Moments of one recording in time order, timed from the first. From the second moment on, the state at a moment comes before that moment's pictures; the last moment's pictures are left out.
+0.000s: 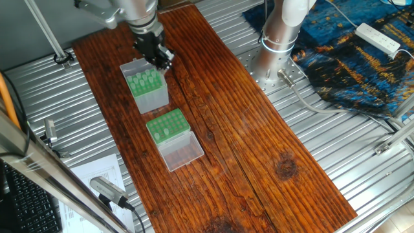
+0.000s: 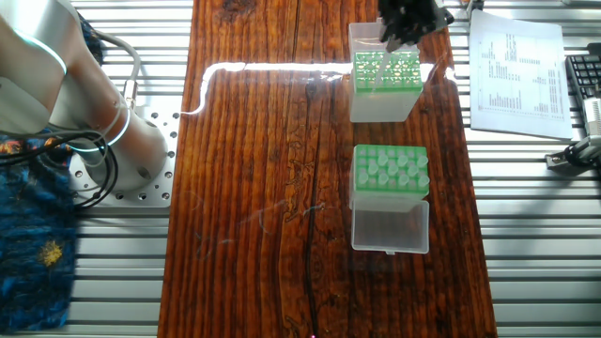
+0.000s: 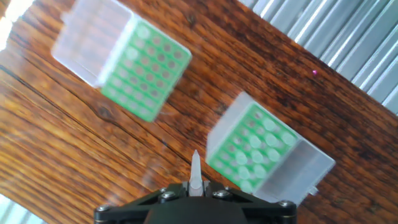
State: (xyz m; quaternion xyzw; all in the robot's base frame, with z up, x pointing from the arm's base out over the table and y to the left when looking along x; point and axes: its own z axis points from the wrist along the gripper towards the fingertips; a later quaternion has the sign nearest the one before) arm 0.489 0.044 0.315 0.25 -0.97 0.00 0.07
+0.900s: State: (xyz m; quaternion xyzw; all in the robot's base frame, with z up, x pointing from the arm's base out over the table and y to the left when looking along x) arm 0.493 0.036 0.316 0.30 -0.95 0.05 0.03
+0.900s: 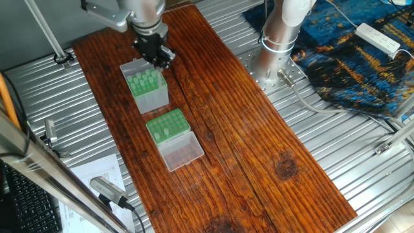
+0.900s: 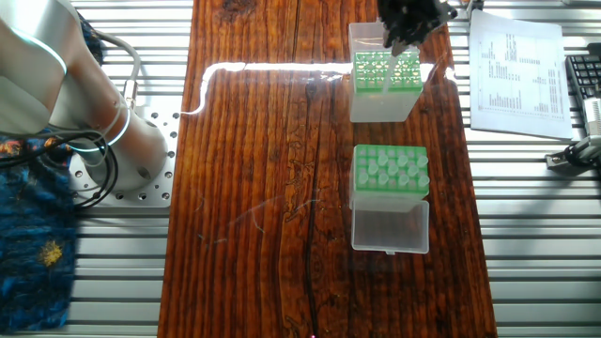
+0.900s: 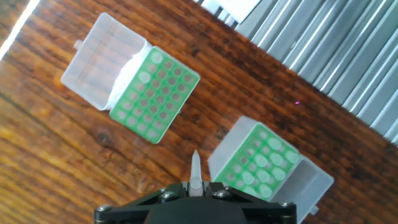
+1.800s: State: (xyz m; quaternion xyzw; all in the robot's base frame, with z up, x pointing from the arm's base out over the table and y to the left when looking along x) arm 0.467 0.097 0.340 0.25 -0.97 0.01 0.01
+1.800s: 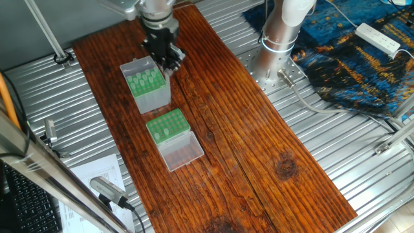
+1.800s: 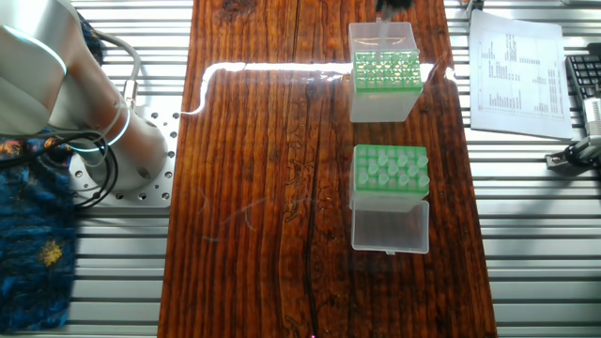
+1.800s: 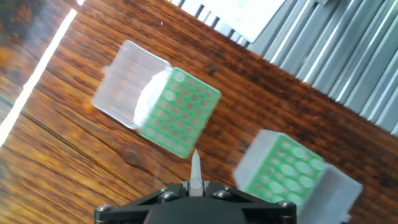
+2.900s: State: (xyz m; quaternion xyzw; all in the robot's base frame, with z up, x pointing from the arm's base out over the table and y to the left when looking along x) arm 0.472 0.141 0.311 0.25 -0.97 0.03 -0.01
